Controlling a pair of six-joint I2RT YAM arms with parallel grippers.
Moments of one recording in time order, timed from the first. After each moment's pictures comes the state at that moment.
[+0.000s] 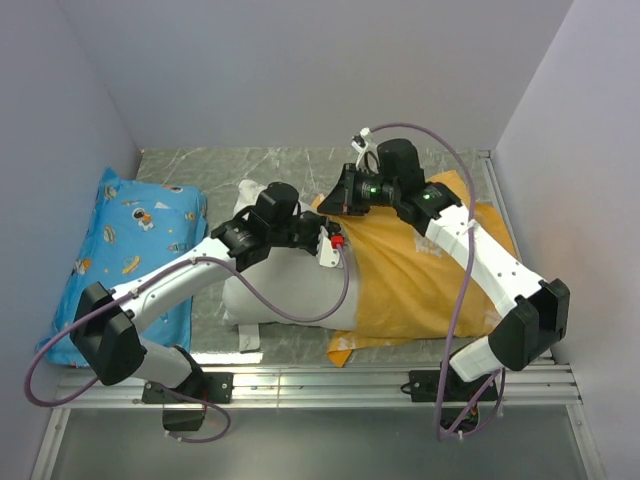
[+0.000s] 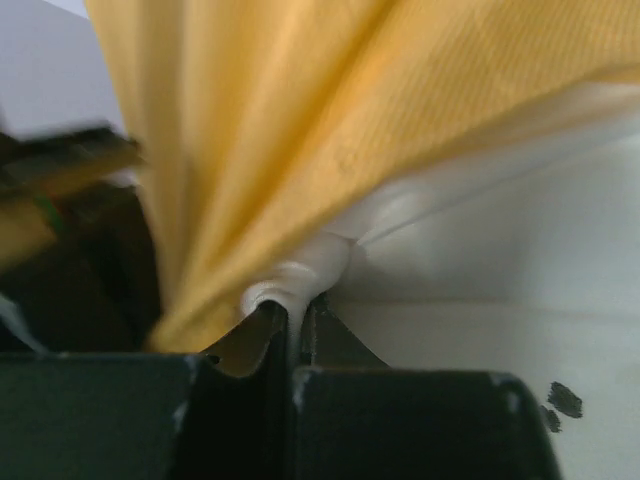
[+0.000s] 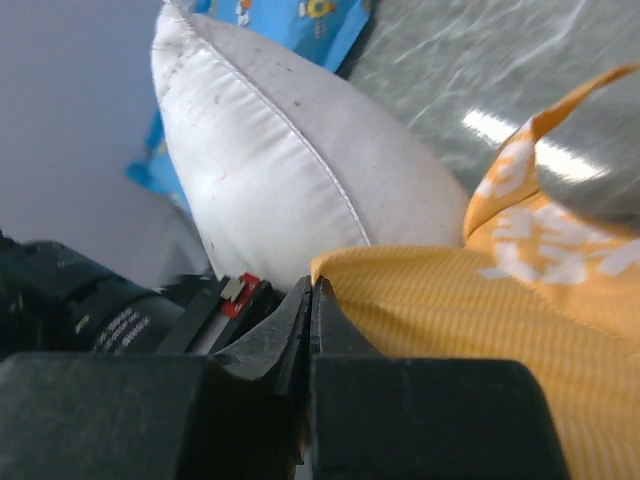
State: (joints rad) left arm -0.77 1.41 1.17 -0.19 0.52 1.11; right arm 0.53 1.47 1.47 -0.48 -0.51 0.54
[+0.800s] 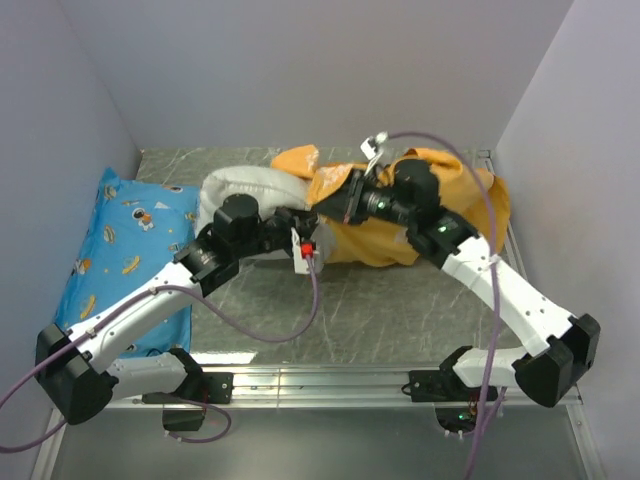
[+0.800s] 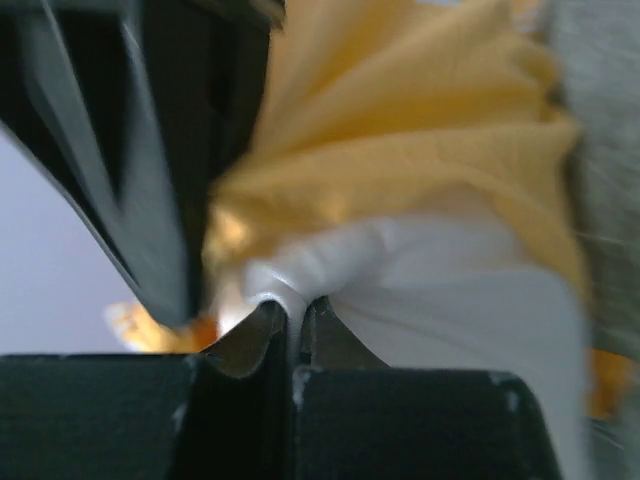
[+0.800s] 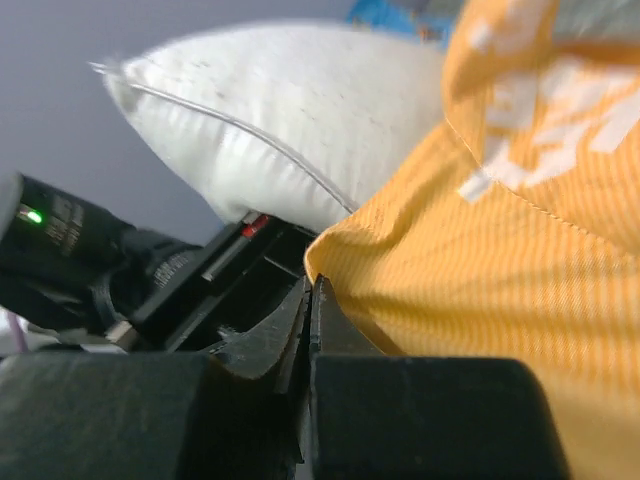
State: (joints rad) left arm -0.73 1.18 1.06 -0.04 0.44 1.12; right arm 0.60 1.27 1.32 -0.21 -0.43 0.75
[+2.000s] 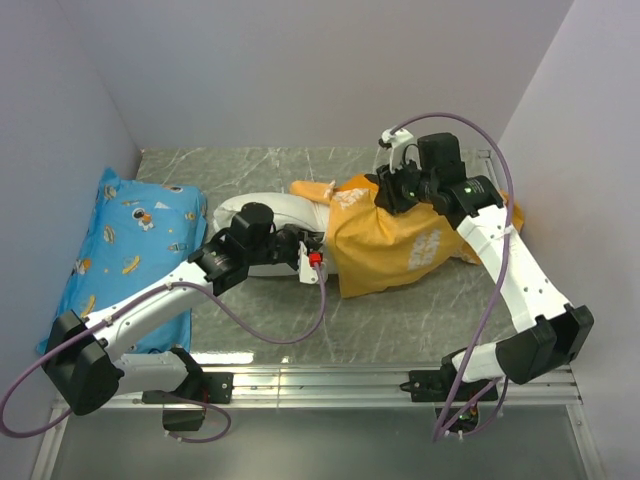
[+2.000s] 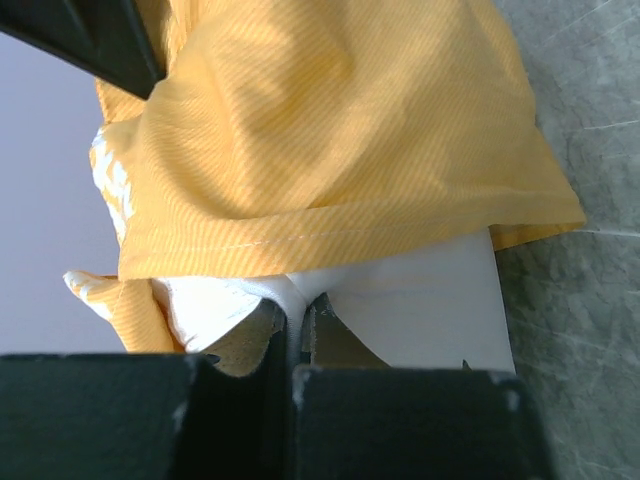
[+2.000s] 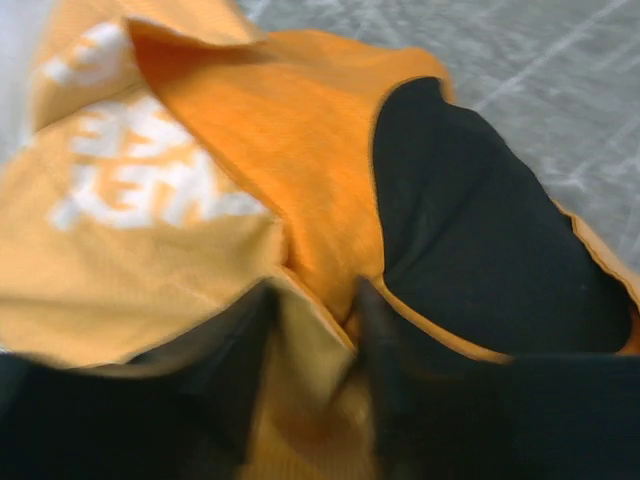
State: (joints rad) left arm -0.75 1.21 0.93 -0.08 0.48 1.09; right arm 0.36 1.38 1.49 -0.76 -0.26 -0.16
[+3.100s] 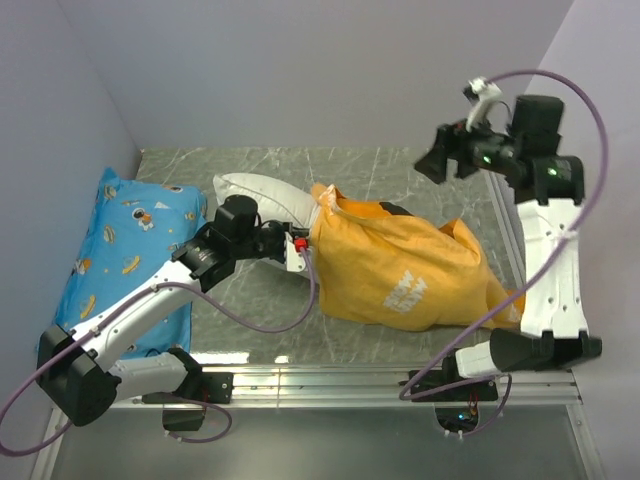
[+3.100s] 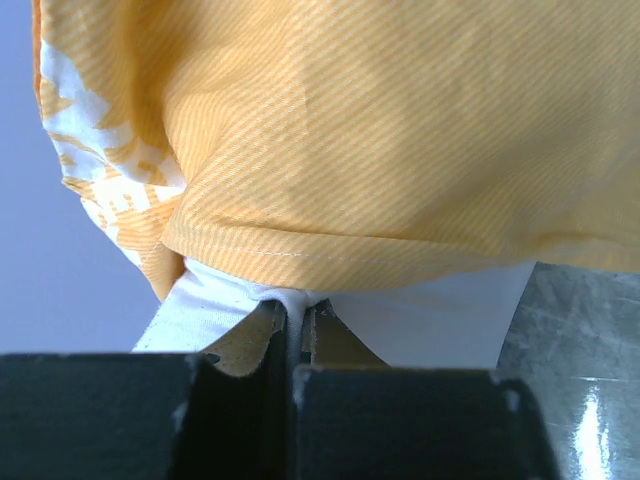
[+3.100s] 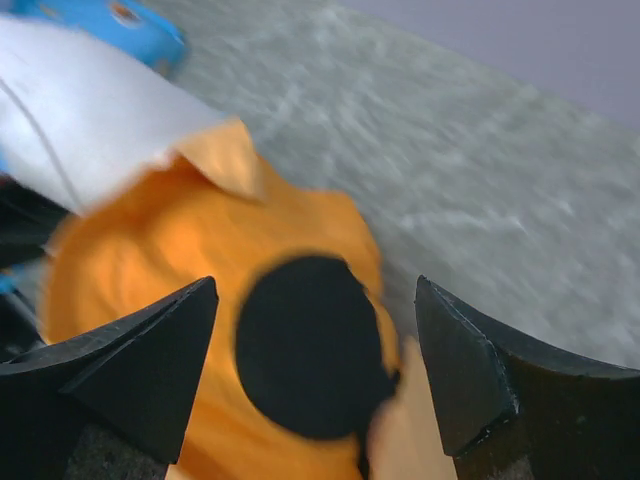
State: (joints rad) left arm -0.65 1.16 0.97 -0.19 0.54 1.02; right arm 0.04 1.44 1.92 -0.97 -0.64 -0.10
